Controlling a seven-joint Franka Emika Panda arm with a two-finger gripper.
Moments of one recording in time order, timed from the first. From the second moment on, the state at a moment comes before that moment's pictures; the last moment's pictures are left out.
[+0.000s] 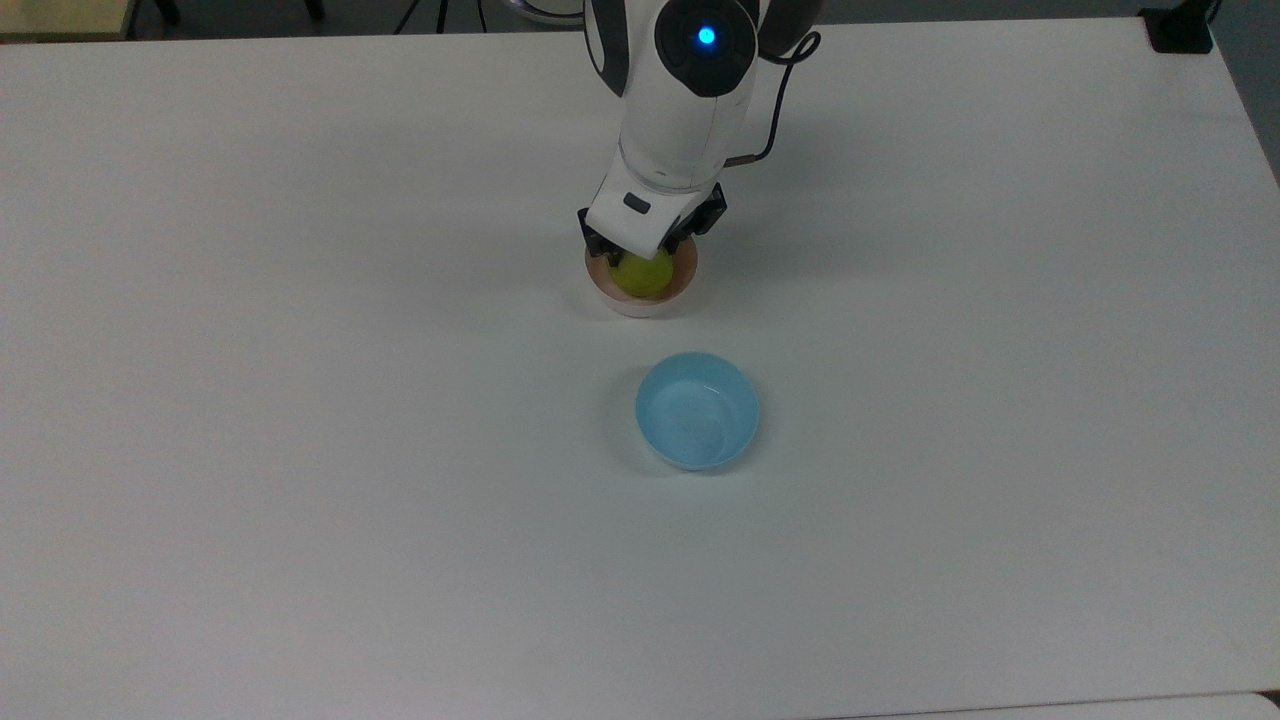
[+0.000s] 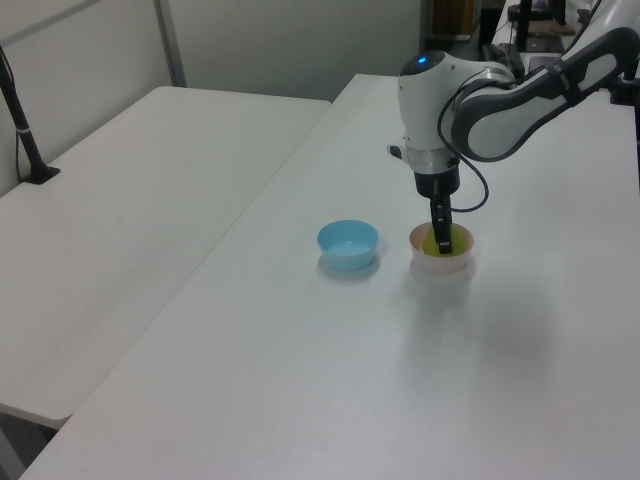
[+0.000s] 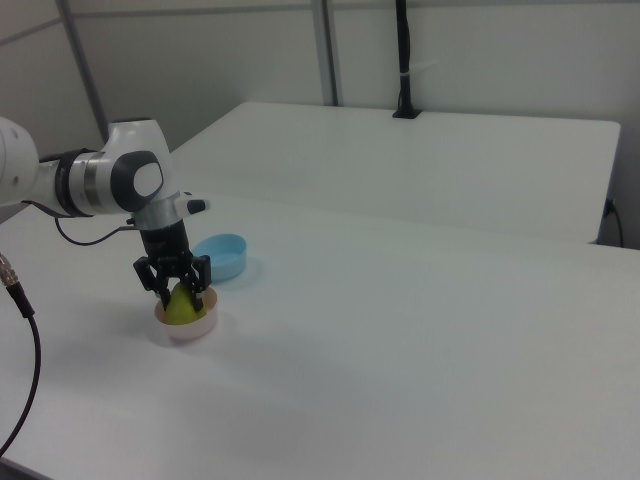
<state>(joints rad) 0.24 0.29 0.00 -1.89 -0.10 2.03 -0.02</state>
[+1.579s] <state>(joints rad) -0.16 0.27 -0.02 -1.84 -0.07 2.02 -0.19</state>
